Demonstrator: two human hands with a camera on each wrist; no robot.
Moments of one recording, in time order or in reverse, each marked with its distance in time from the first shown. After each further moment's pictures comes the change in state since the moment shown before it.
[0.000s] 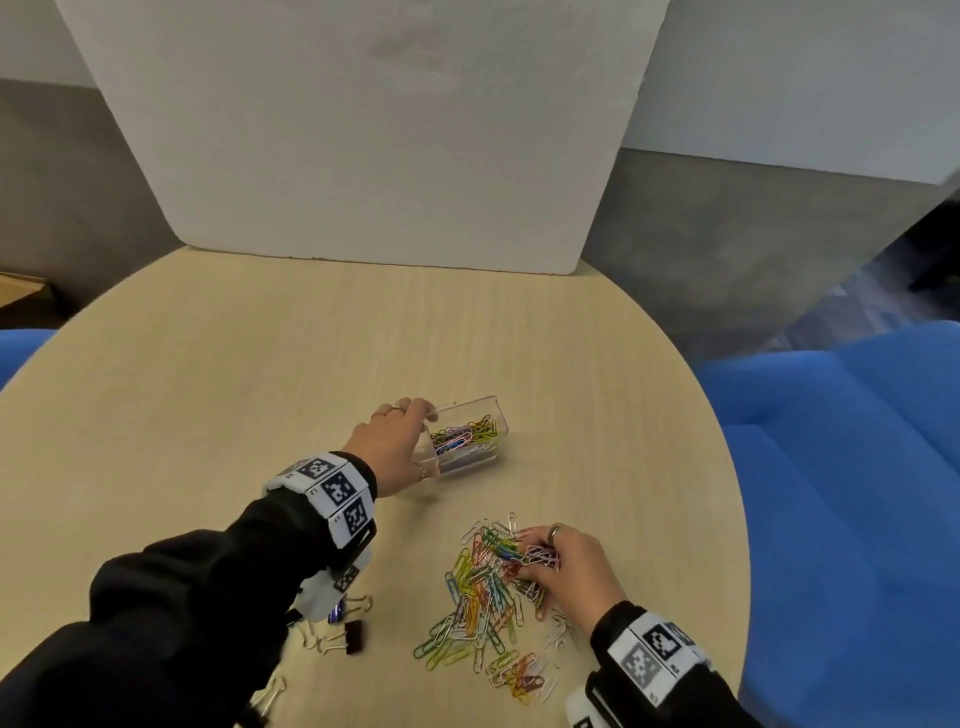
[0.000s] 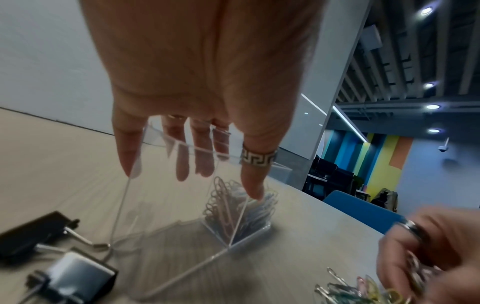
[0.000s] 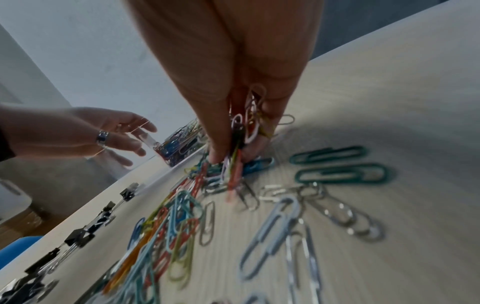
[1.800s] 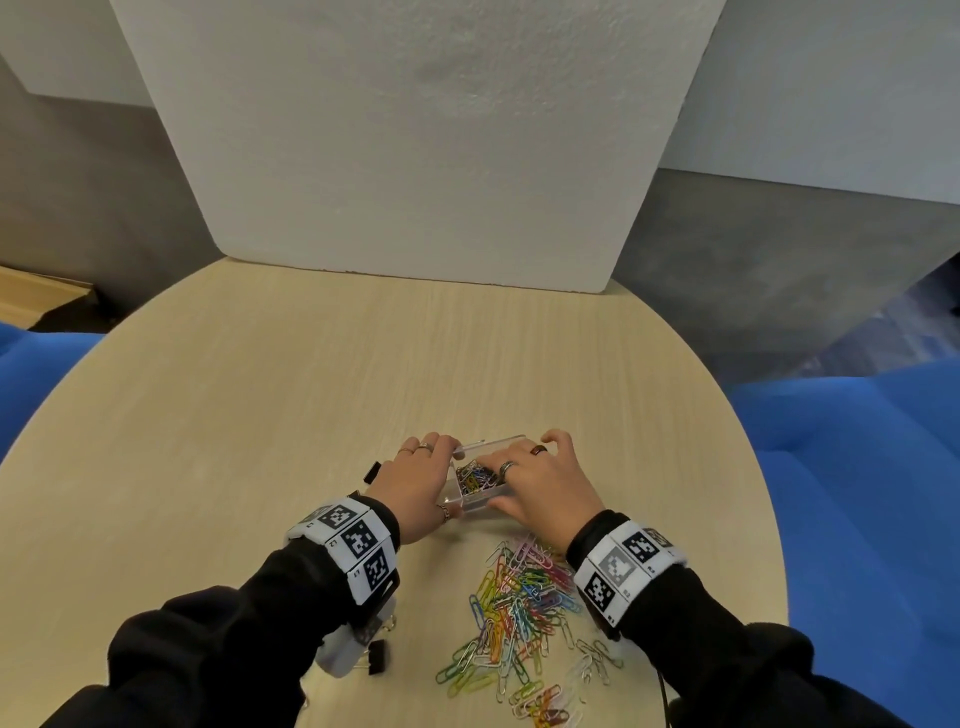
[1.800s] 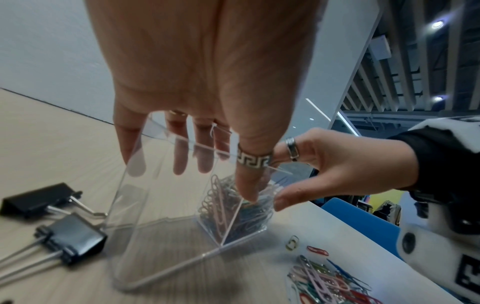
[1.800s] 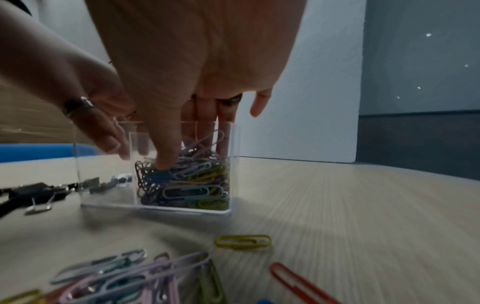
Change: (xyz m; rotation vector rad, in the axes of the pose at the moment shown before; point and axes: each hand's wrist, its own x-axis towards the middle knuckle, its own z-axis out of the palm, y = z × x) left_hand -0.018 0.000 0.009 0.047 0.007 0.047; right_hand 0.068 -0.079 -0.018 -0.766 0.163 -0.692
